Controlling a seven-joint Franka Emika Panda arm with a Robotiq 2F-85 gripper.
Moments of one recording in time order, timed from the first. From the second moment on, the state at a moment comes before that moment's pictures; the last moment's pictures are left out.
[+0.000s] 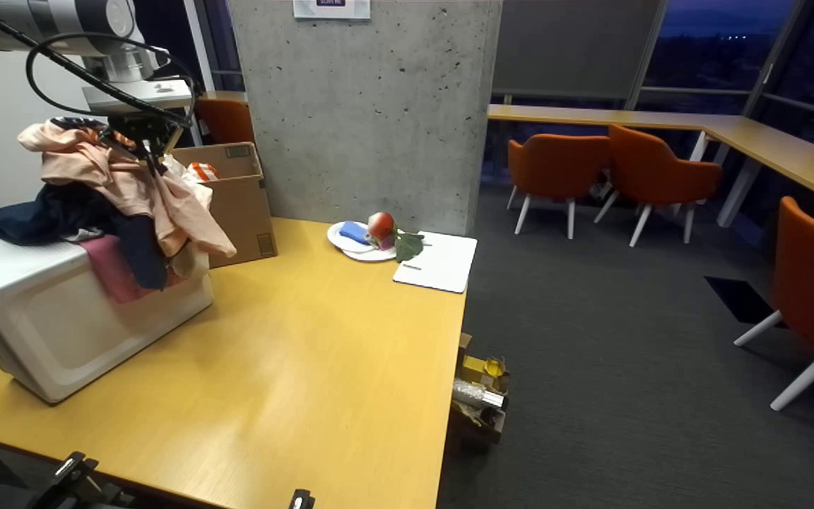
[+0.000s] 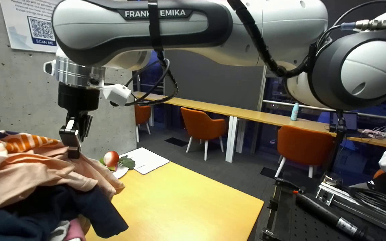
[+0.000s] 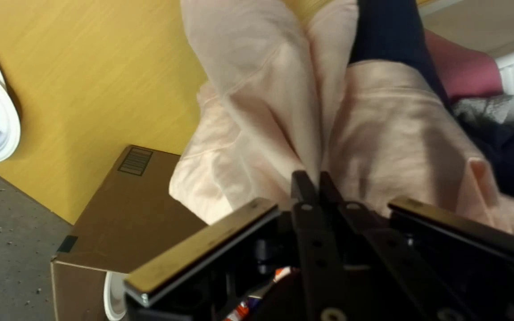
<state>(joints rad) 0.35 1.22 0.12 -0.45 -0.05 1.87 -0.46</state>
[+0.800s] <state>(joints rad) 0.13 1.15 0.00 -0.45 -0.06 1.87 -0.41</state>
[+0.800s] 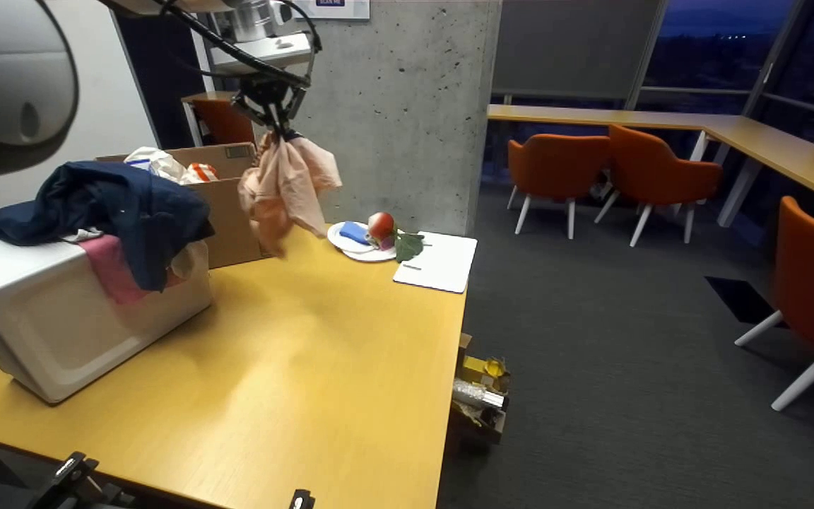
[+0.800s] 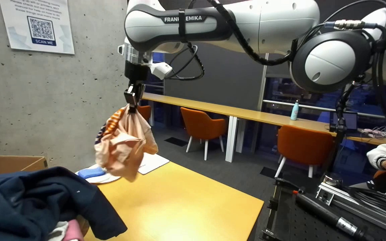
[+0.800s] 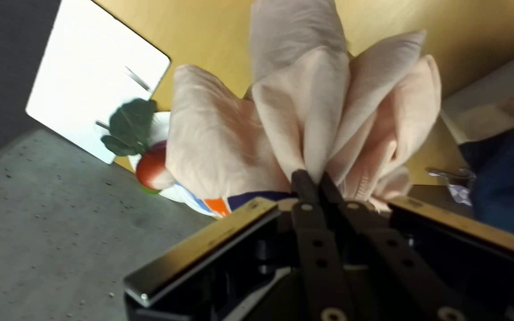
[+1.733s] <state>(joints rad) -0.02 1.33 -0.02 -0.46 -0.06 1.86 -0.34</state>
